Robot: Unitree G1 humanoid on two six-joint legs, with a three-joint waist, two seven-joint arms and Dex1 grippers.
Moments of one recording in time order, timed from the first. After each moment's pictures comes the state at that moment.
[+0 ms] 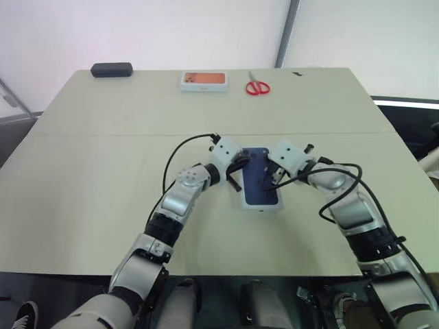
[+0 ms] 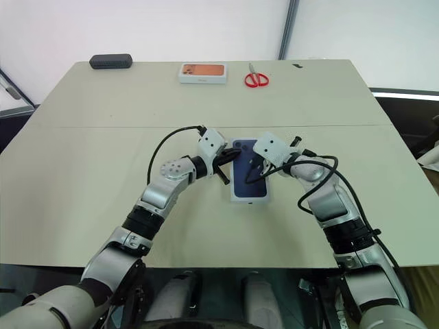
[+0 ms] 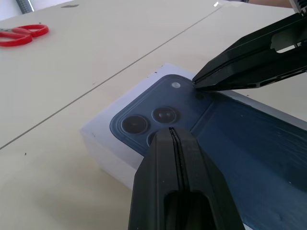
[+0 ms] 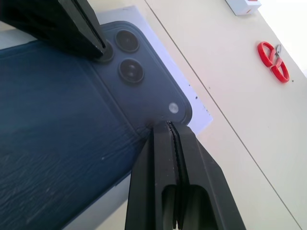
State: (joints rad) left arm -0.69 0.07 -0.24 0.42 -0.04 0.20 -0.56; right arm -0.52 -0.56 0.21 0.00 -0.19 0.40 0.60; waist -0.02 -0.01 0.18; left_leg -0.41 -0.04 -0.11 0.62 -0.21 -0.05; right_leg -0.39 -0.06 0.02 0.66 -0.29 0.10
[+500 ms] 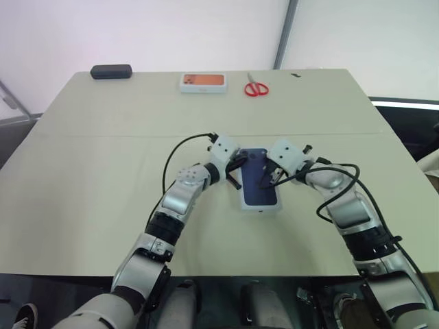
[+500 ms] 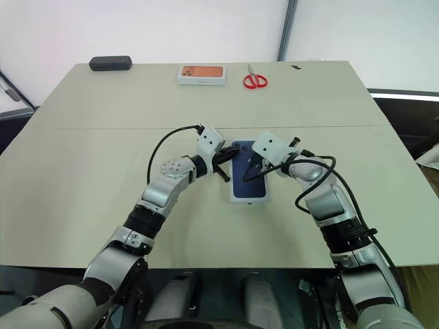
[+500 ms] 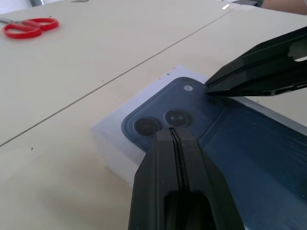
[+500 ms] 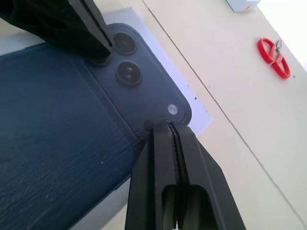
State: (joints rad) left arm -0.67 0.07 -0.19 0.37 -0.07 0.29 -0.53; right arm -0.50 -0.54 0.18 -0.02 -0.16 0.46 0.62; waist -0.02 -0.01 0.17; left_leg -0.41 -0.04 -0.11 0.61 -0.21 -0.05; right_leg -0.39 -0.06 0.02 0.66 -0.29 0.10
